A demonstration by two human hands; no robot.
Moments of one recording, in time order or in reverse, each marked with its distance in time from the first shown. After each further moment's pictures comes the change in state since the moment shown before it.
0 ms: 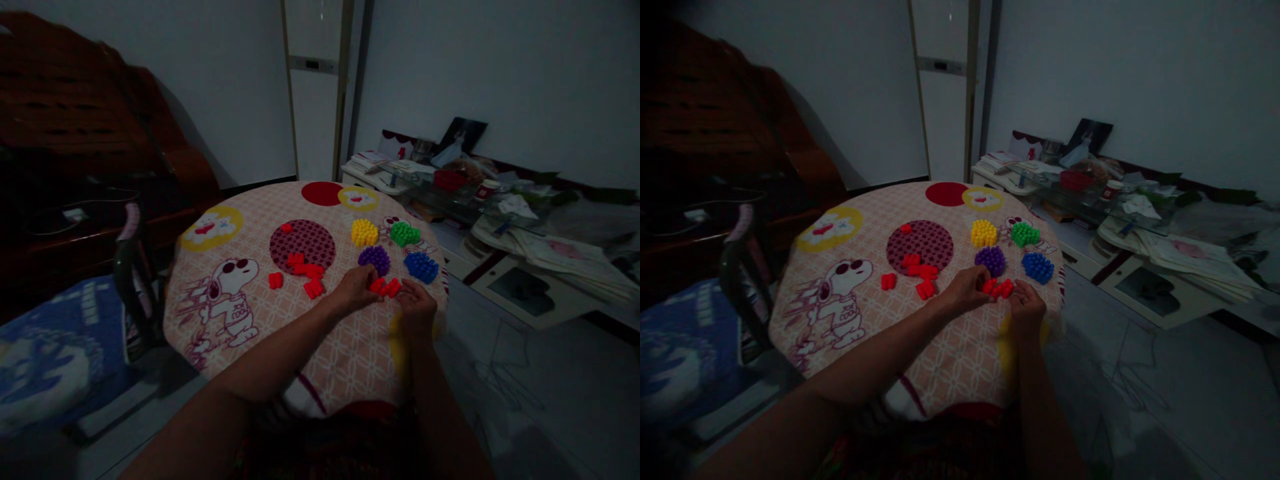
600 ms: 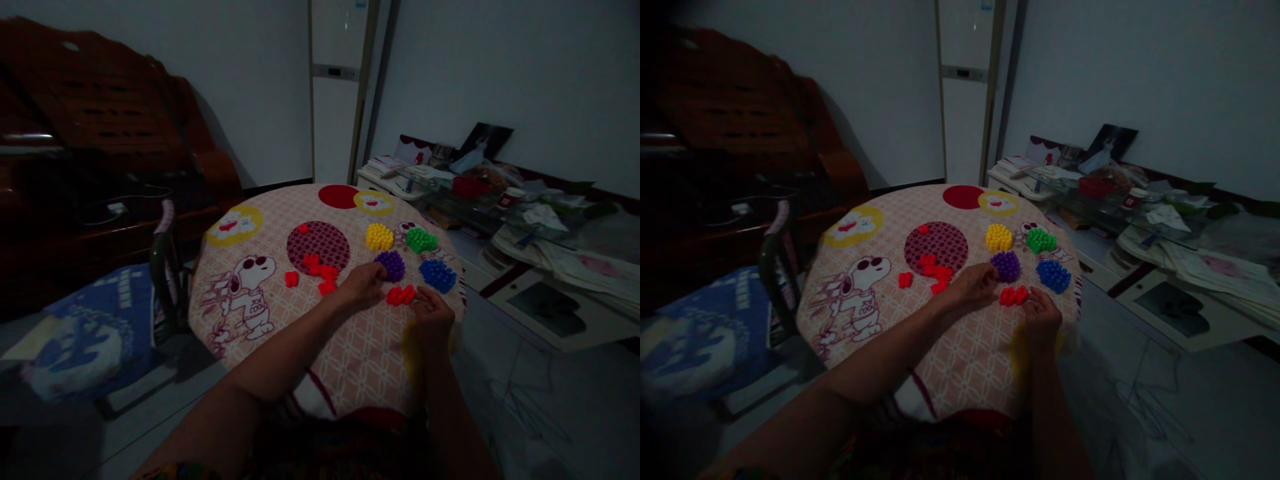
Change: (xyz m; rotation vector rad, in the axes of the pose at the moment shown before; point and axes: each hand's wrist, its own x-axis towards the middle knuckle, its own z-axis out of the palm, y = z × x) left_hand 0.000 -0.006 -0.029 0.172 0.028 0.113; right_hand -0.003 -0.004 -0.001 0.032 0.016 0.027
